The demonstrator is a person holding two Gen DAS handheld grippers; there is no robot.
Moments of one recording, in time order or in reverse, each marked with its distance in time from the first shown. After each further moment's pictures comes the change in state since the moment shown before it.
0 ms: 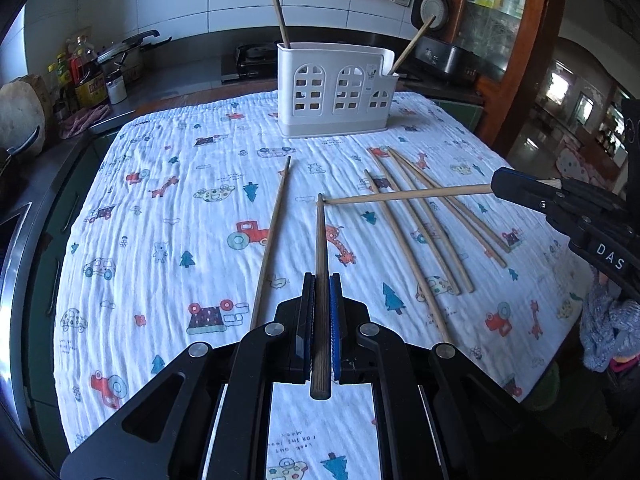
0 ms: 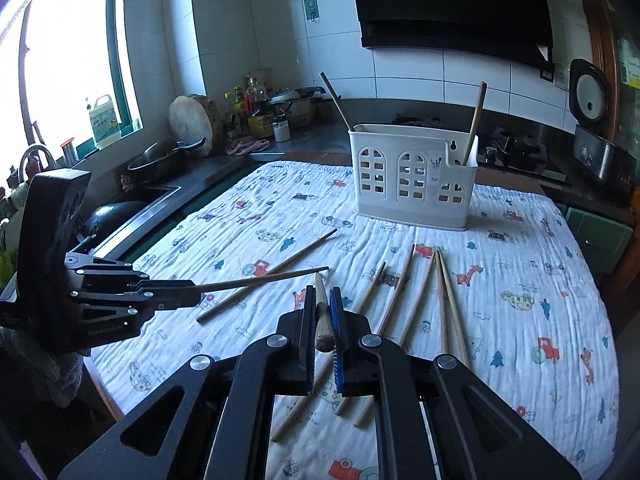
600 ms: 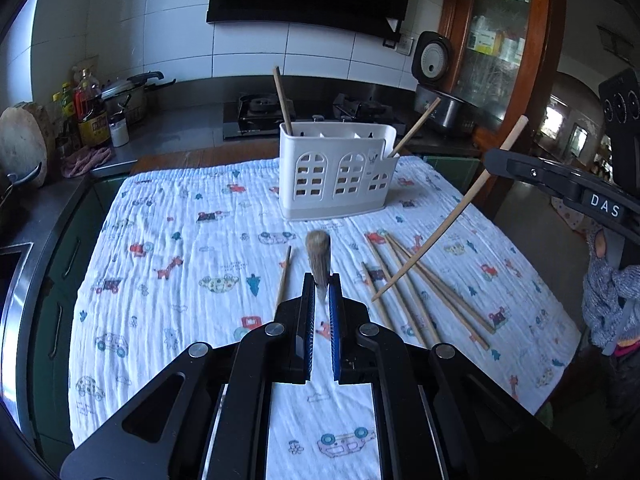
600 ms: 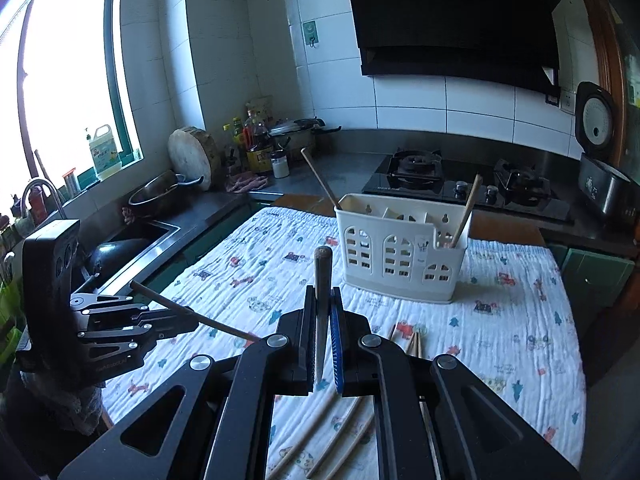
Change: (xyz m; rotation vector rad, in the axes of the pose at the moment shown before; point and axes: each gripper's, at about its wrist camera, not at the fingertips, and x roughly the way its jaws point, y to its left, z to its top) left arm -0.019 0.000 0.075 -0.016 -0.159 -0.023; right arm -0.010 -0.037 0.109 -0.018 -0.053 0.010
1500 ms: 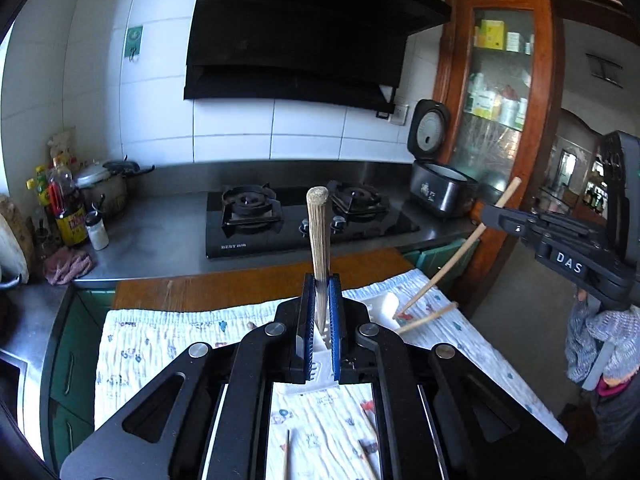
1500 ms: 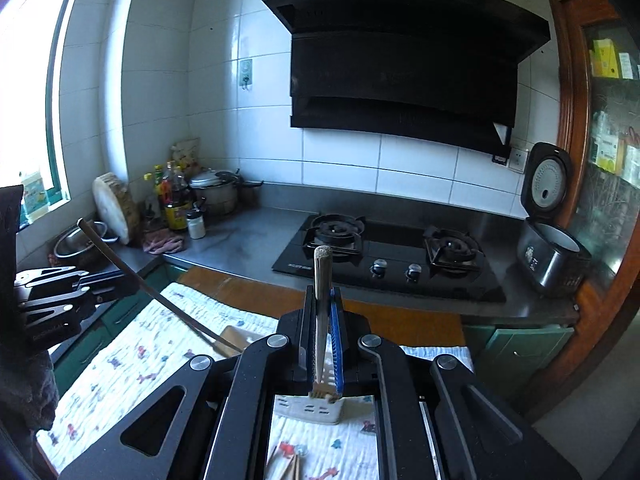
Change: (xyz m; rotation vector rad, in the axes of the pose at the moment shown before) left arm 0.040 -0.009 0.201 0.024 -0.182 -0.018; right arm 0.028 -0.092 0.152 -0.020 -0.087 -0.251
